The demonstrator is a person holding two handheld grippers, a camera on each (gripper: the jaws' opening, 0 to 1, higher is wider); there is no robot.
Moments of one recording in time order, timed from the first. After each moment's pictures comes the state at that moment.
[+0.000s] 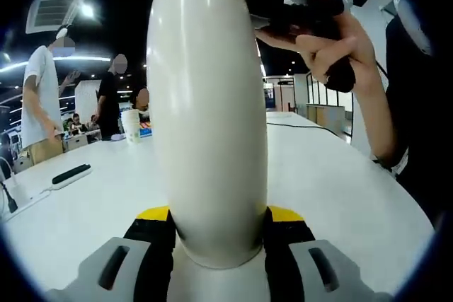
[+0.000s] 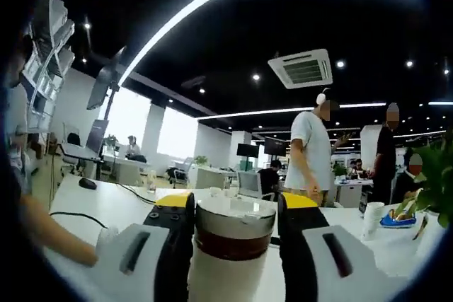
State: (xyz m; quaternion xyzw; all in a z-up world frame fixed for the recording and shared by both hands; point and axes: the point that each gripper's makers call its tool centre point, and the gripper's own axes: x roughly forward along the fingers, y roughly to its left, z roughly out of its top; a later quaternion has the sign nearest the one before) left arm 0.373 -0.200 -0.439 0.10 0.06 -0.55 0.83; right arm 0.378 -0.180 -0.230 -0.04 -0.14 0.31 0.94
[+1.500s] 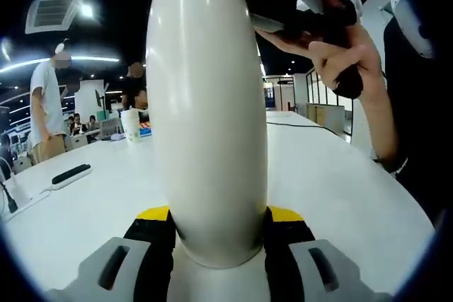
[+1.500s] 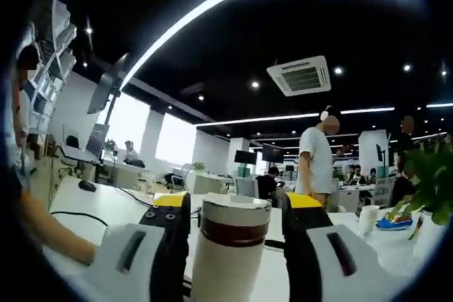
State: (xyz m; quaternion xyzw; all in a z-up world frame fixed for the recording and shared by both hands) left arm 0.375 -0.199 -0.439 0.10 0.06 -0.55 0.83; right arm 0.367 -0.185 -0.233 -0.04 -0.15 0.27 0.95
